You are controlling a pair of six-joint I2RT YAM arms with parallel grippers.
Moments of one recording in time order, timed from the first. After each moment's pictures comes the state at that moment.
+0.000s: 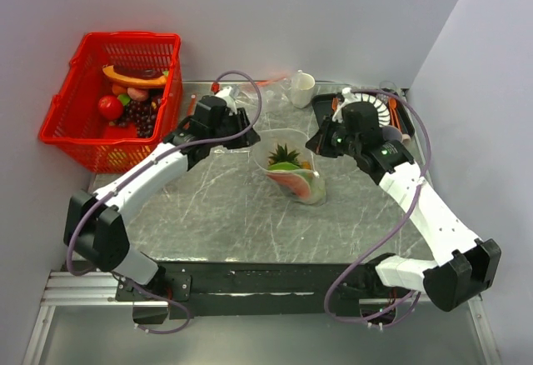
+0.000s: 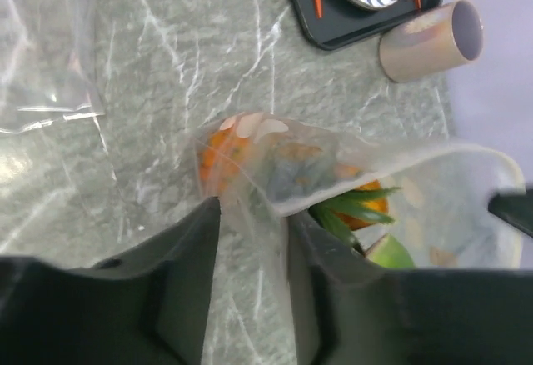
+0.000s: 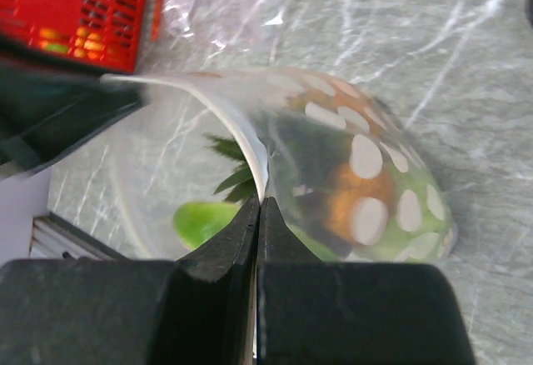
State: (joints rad) left arm -0.55 1.49 1.26 -0.27 0.14 -0.59; right arm 0.40 1.20 1.18 -0.55 -0.16 0.53
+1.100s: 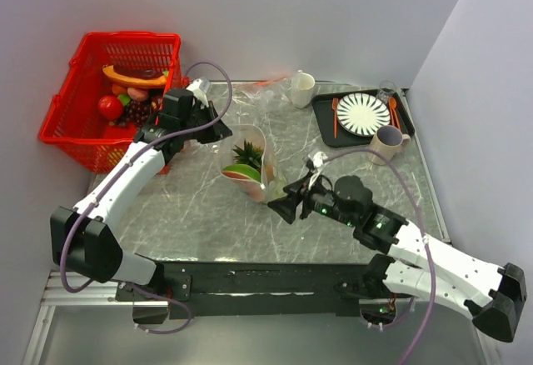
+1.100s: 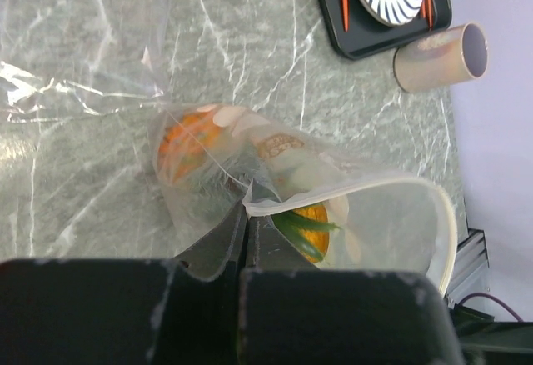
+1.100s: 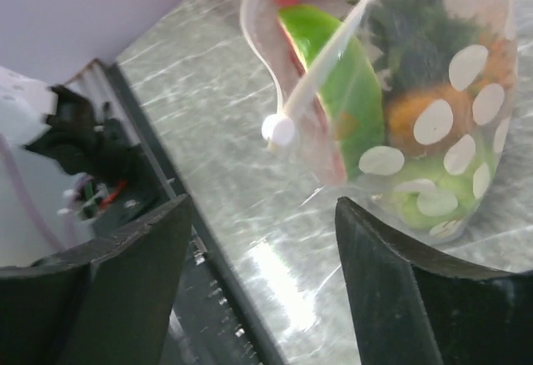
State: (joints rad) left arm -0.36 1.40 1.26 -0.39 0.27 -0.54; right arm 0.90 0.80 0.62 -0.02 -0.11 0.34
